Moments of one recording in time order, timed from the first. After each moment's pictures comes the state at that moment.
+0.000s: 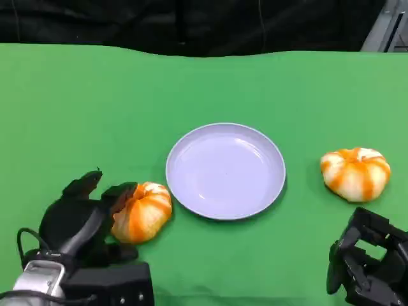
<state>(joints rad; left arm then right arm) -0.27 0.32 -0.34 0.61 0.91 -0.21 0.40 0.29 -0.07 -0.03 -0.18 0.34 -0.02 0.34</state>
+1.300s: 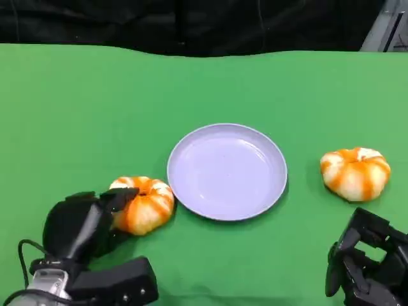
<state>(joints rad) -0.36 0.28 -0.42 0.90 0.74 -0.38 0.71 0.32 -0.05 -0.02 -0.23 0.33 -0.01 0.32</state>
